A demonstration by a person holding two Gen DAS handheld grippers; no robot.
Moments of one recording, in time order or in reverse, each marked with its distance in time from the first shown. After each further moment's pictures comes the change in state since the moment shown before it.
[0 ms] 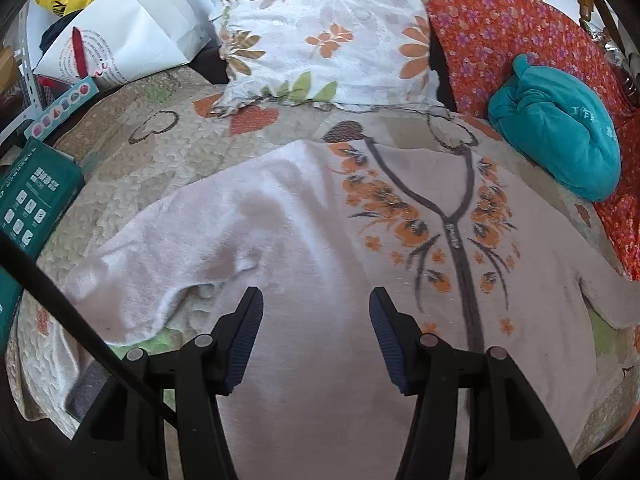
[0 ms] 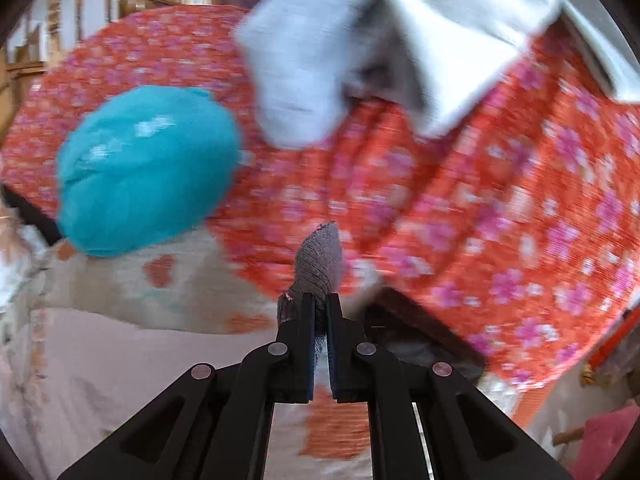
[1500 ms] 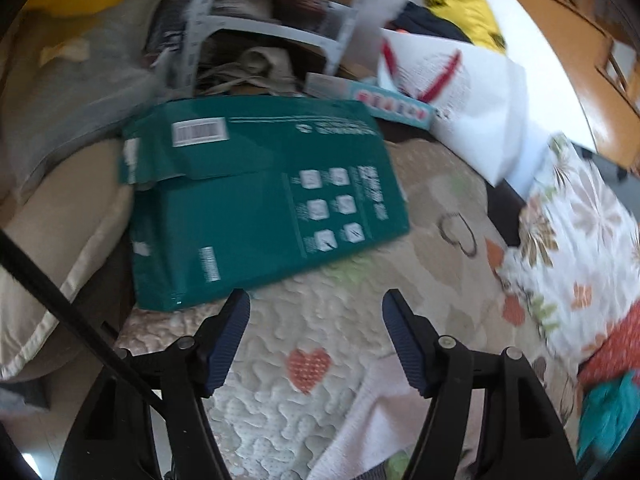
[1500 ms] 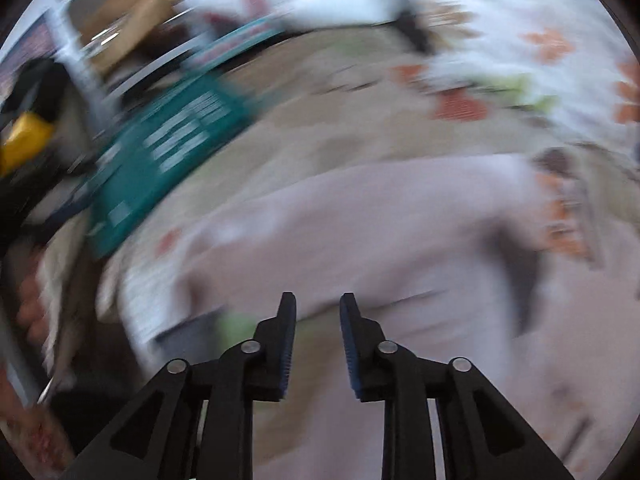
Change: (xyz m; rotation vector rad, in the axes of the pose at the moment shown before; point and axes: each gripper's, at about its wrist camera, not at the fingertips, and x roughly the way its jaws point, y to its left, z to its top) left arm -0.095 0.333 -0.024 -0.851 -0.196 0.332; right arm -0.154 0.539 -0.305 -0.978 0.374 1.117
